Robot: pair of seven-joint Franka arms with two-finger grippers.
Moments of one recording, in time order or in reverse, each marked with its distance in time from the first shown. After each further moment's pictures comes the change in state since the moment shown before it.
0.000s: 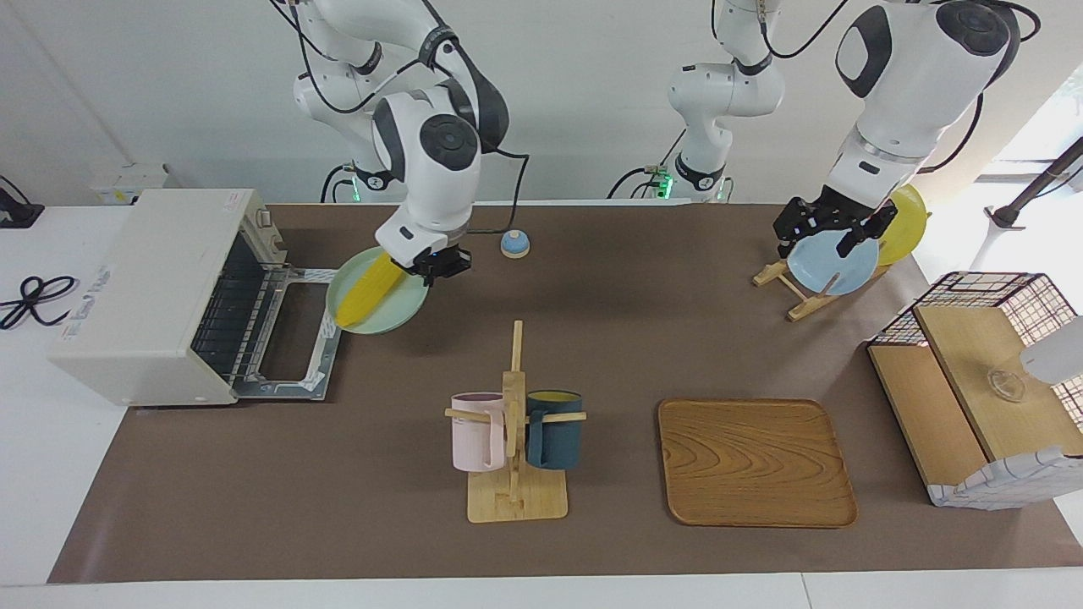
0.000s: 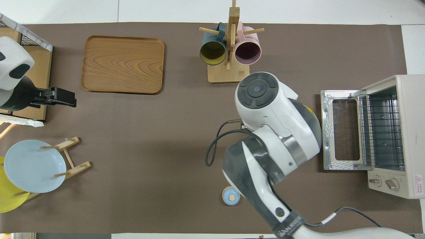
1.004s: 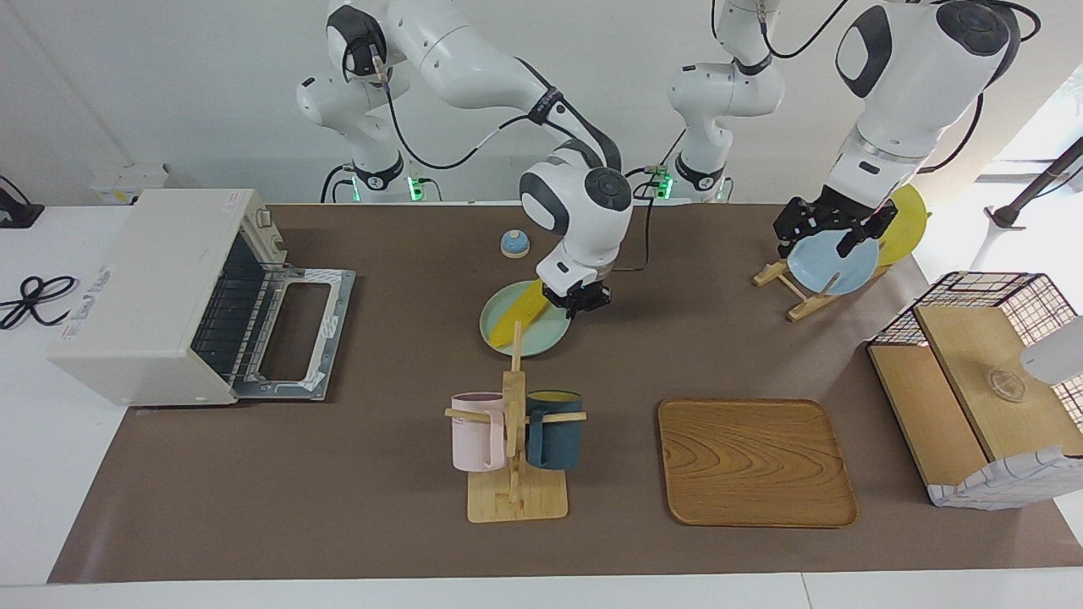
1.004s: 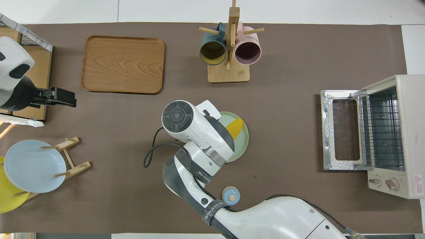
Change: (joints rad) left arm 0.000 0.000 0.000 0.000 0.000 0.000 0.000; right arm 0.166 0.289 0.015 0.129 0.100 0.335 0.257
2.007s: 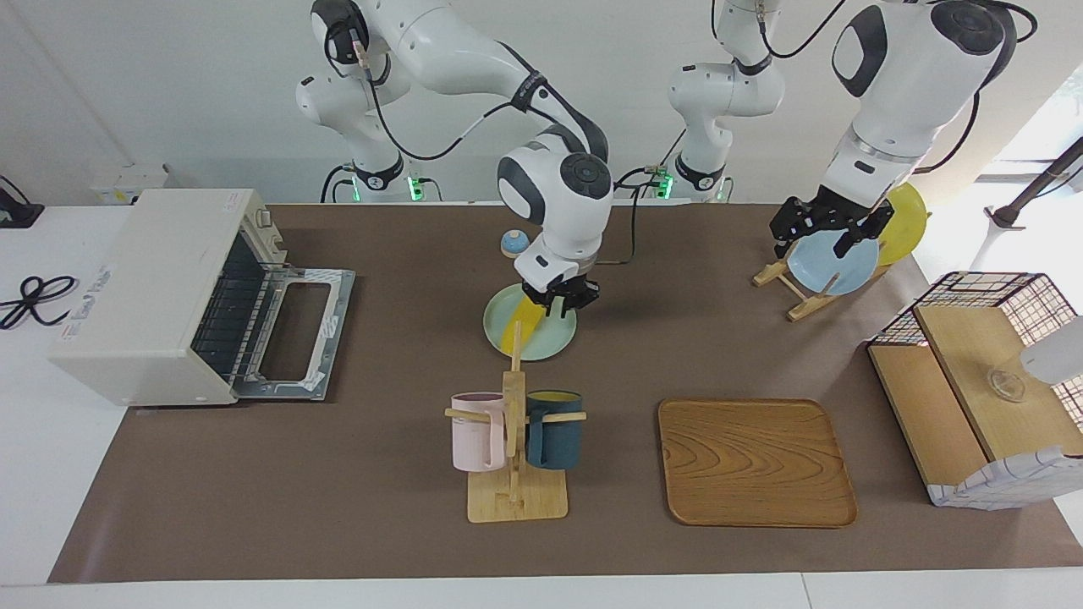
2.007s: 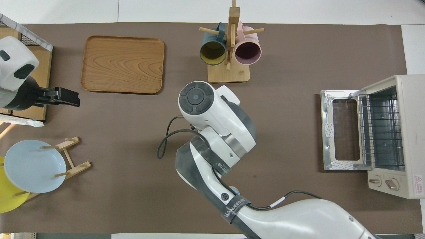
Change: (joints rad) left arm -0.009 0.000 -0.016 0.000 0.000 0.013 0.000; right arm -0.096 -0.105 -0.008 0.028 -0.021 -0.192 -0.126
